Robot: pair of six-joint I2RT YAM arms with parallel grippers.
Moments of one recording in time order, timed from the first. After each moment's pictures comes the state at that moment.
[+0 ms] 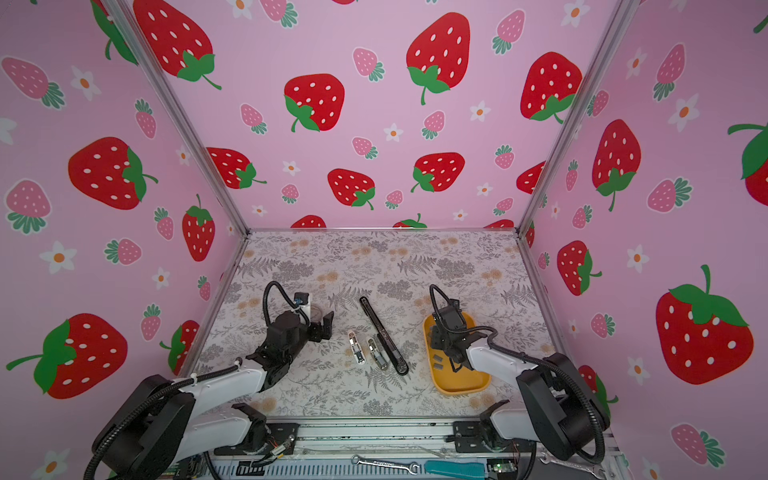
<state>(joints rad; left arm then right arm) -0.45 1.21 0.29 0.50 -0.21 -0.15 0.60 1.32 0.48 -0.14 0.22 0.56</state>
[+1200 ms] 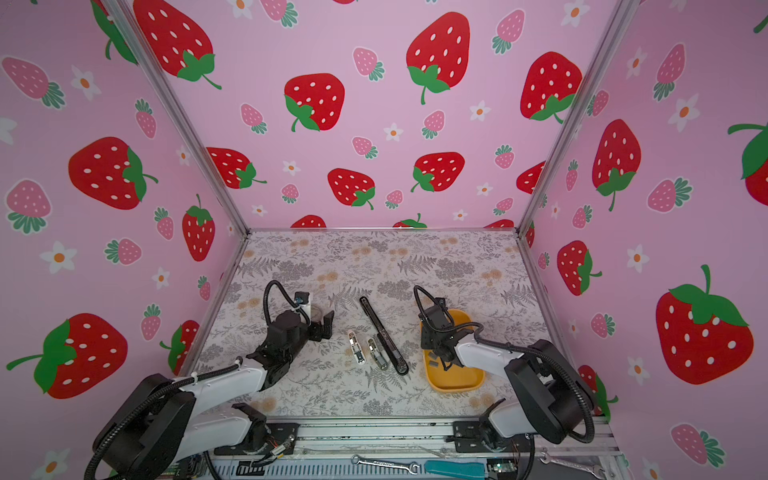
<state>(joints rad) -0.45 1.22 0.29 0.49 -0.21 -0.15 0.70 1.43 0.54 -0.12 0.28 0.55</state>
